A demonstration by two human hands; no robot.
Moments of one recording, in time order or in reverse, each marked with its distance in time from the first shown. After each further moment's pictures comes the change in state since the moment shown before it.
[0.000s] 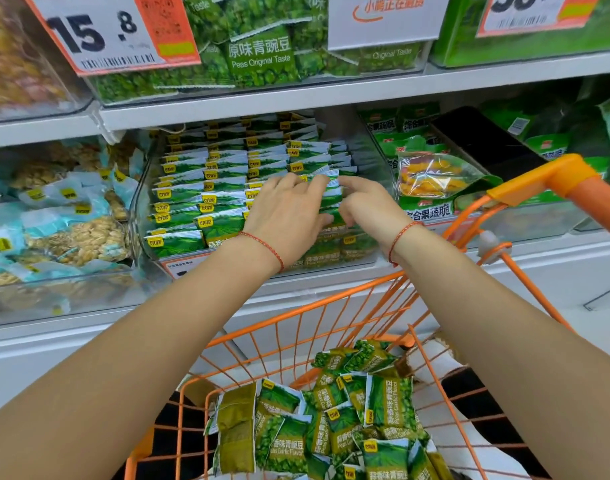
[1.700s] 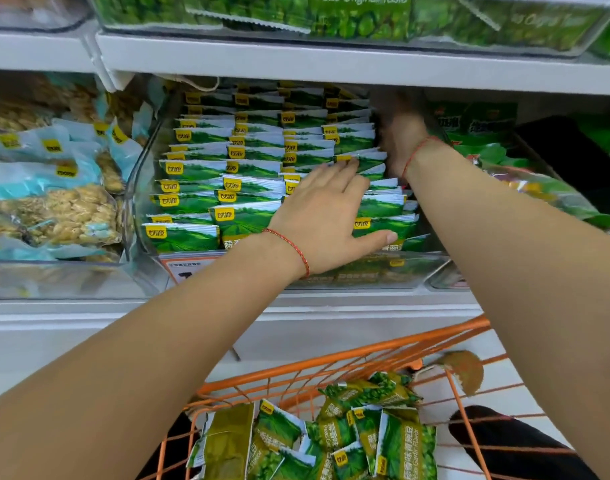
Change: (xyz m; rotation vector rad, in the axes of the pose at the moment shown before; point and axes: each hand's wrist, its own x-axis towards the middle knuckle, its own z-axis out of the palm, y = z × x) left_hand 0.021 -0.032 0.042 -0.275 -0.052 0.027; right_hand 0.182 -0.015 0.008 0.473 0.028 0.061
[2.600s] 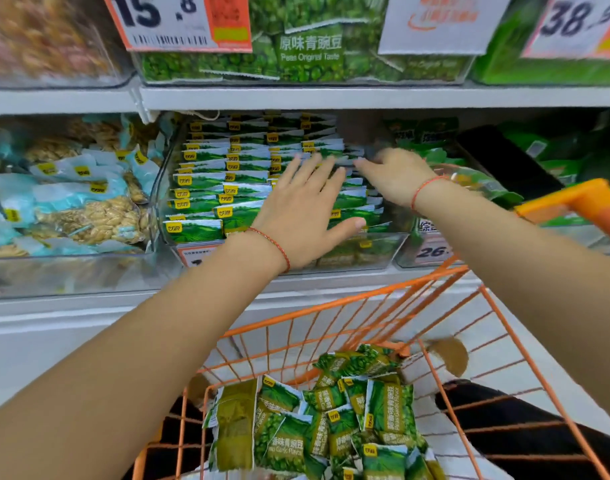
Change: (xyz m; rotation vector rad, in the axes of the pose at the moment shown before) left_hand -0.035 0.027 -0.035 0.200 0.035 0.018; right_hand -0.144 -0.017 -0.026 -1.279 0.084 -0.267
